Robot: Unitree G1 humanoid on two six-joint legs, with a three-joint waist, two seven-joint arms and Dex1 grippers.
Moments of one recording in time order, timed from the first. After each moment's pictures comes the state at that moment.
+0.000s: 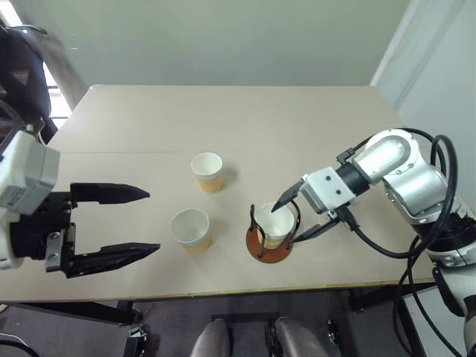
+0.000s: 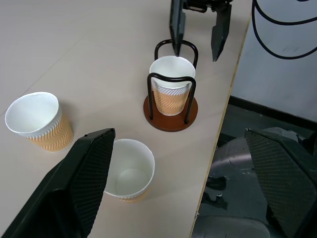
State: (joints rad) left arm 0.08 1.25 0.98 -0.62 -1.09 1.06 -1.18; right arm -0.89 -0.78 0.41 -0.15 0.23 0.22 1.61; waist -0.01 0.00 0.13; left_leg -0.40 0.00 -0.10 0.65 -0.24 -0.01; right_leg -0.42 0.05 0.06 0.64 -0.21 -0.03
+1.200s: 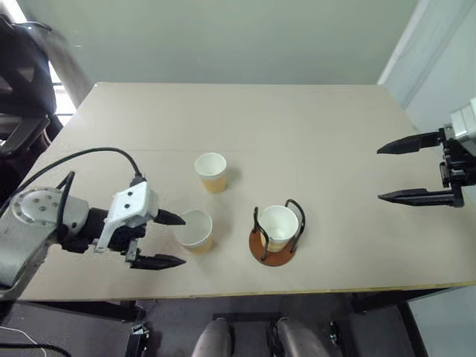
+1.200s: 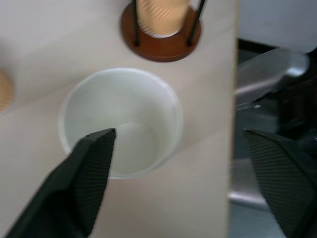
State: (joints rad) left arm -0.19 1.20 0.11 -0.36 -0.56 0.56 -1.30; right arm -0.57 -1.22 -0.20 -0.15 0.53 0.54 1.48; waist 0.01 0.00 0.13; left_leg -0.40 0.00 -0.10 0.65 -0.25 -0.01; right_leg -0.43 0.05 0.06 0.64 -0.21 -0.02
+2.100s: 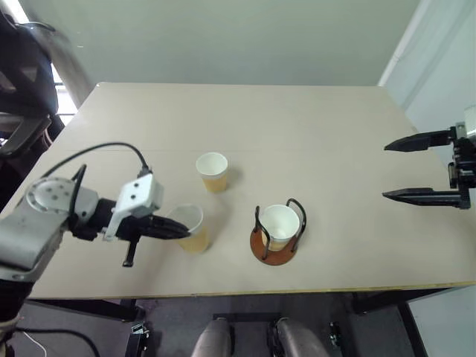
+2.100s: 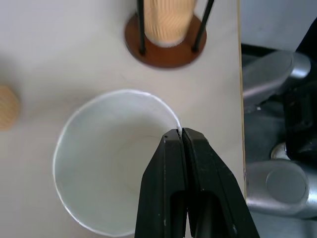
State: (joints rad) left arm -0.40 1.16 0.05 -0.25 -0.55 0.55 -1.39; right arm -0.44 -1.25 -0.34 -0.20 0.61 0.61 1.42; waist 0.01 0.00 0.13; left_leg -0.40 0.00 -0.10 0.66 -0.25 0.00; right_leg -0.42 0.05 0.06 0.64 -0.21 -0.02
